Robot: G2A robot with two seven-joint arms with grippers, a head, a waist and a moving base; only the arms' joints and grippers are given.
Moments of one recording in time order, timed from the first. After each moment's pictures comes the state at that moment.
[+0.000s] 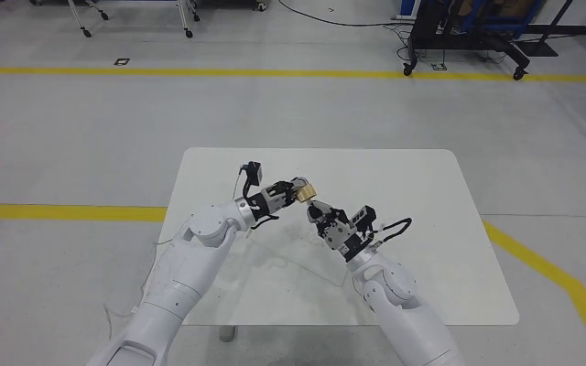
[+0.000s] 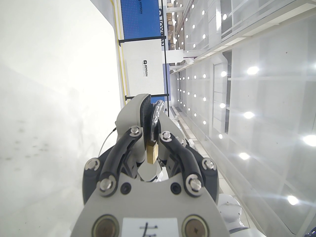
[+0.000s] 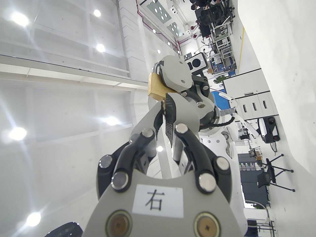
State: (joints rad) left arm 0.98 -1.36 -1.05 -1.10 -0.40 -0.15 -0.76; right arm -1.51 -1.36 1.18 -1.57 0.78 -0.09 0.36
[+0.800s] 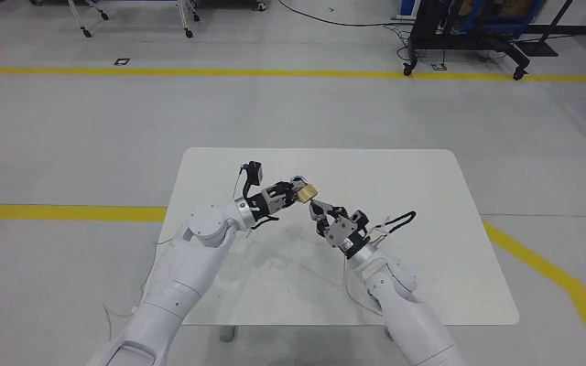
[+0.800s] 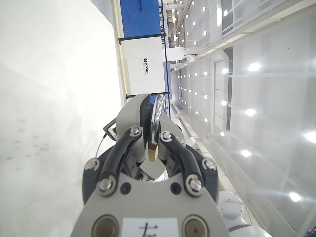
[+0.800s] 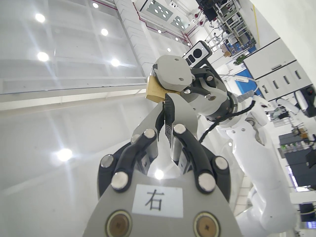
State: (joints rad) left arm 0.98 -1.36 -1.05 -1.11 -0.39 -0.16 -0.78; right arm -1.50 -1.37 1.21 -1.56 1.12 0.09 0.40
